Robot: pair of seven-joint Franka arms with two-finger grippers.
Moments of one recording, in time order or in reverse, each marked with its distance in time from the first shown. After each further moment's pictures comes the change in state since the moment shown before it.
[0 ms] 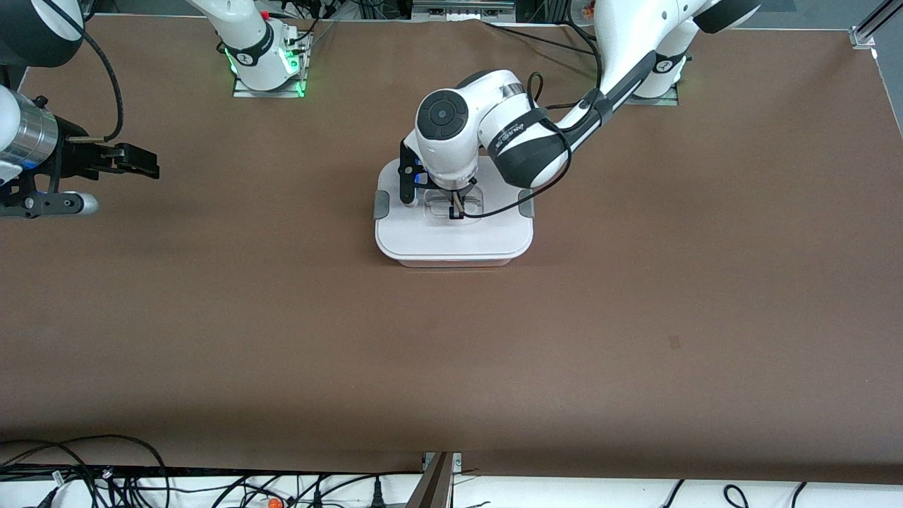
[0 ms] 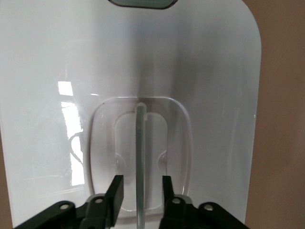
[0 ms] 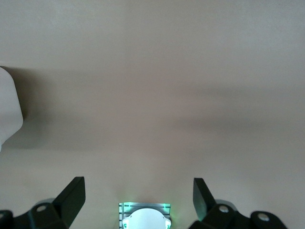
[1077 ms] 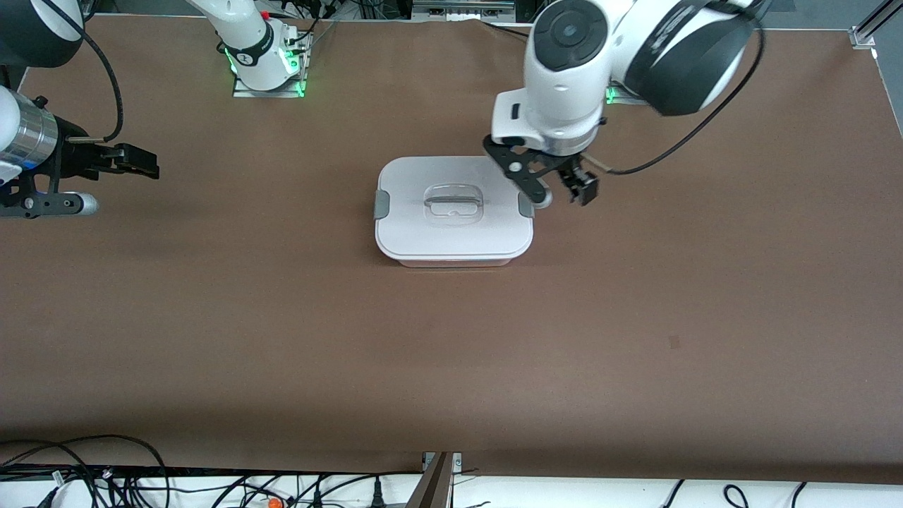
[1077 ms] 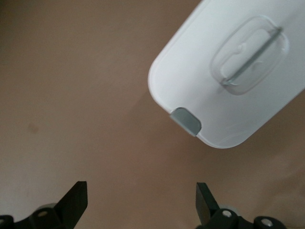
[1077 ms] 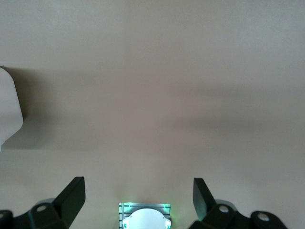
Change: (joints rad) left arm 0.248 -0.341 -0.003 0.031 -0.054 -0.378 -0.491; right arm 0.000 0.001 -0.001 0.000 0.000 0.001 0.000
